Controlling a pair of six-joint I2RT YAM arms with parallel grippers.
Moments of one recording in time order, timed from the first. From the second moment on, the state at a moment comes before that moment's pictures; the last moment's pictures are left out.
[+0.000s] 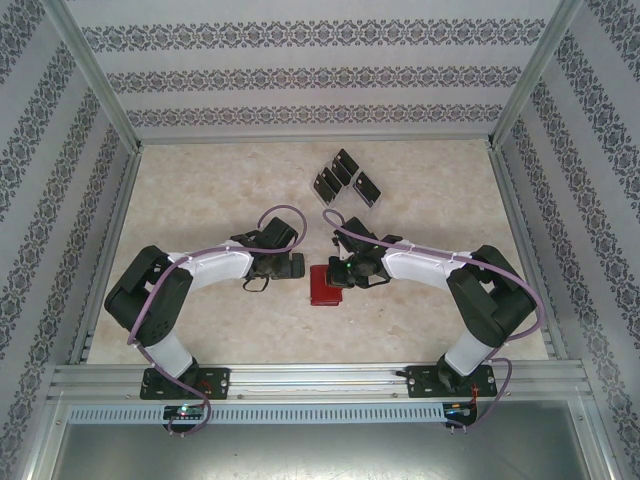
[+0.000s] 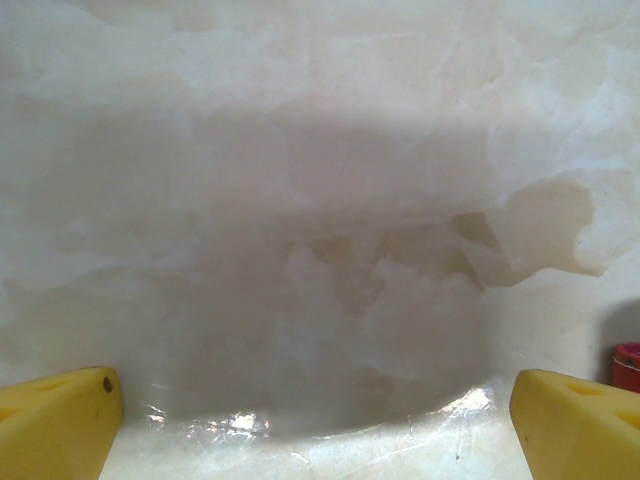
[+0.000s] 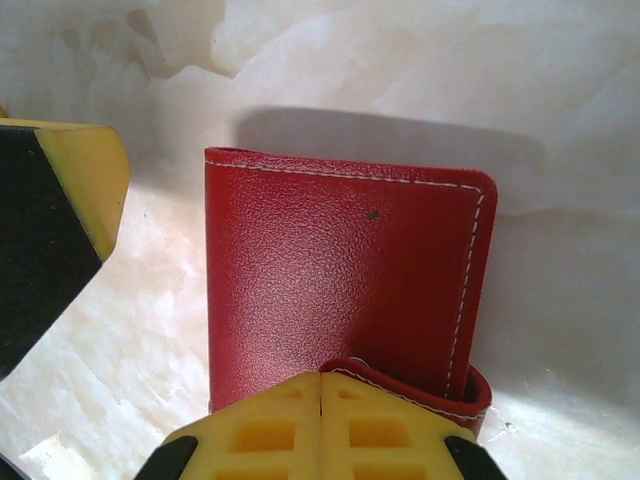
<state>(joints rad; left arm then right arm) -0.60 1.68 0.91 -0.42 -0.08 -0.67 0.68 1.65 0.89 -0.37 -0.32 0.70</state>
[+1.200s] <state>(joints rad) -0.61 1.69 0.93 -0.44 -0.09 -0.67 0.64 1.67 0.87 -0.29 -0.36 0.71</state>
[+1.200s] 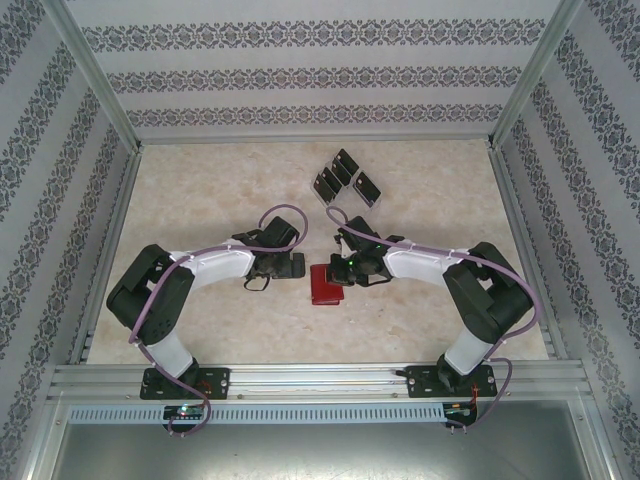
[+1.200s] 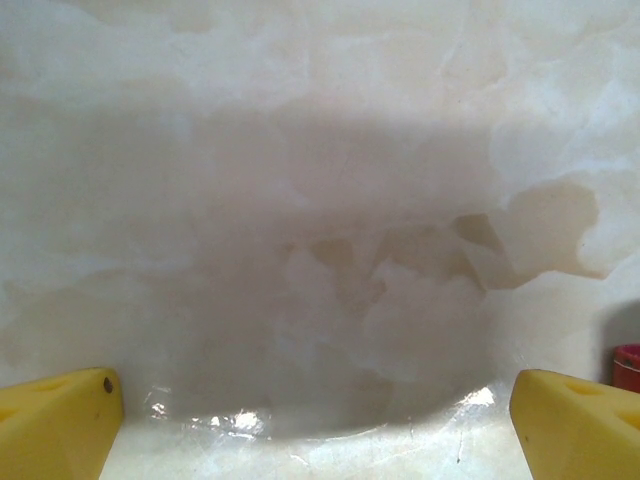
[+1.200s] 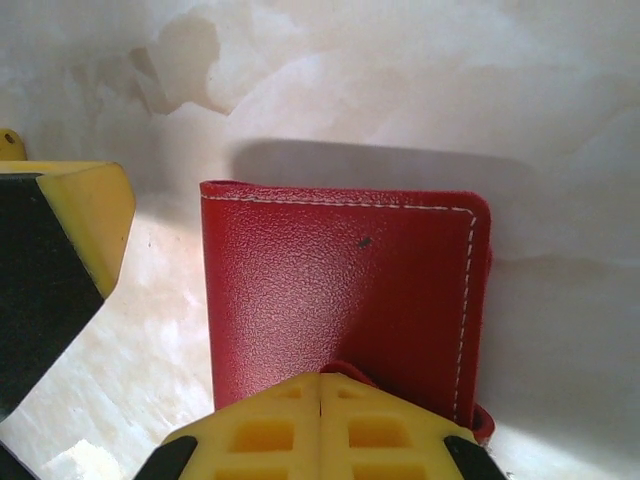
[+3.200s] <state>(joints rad) -0.48 1.10 0.88 -0.47 -0.36 -0.55 0.39 1.13 1.01 -0.46 -0.06 0.62</state>
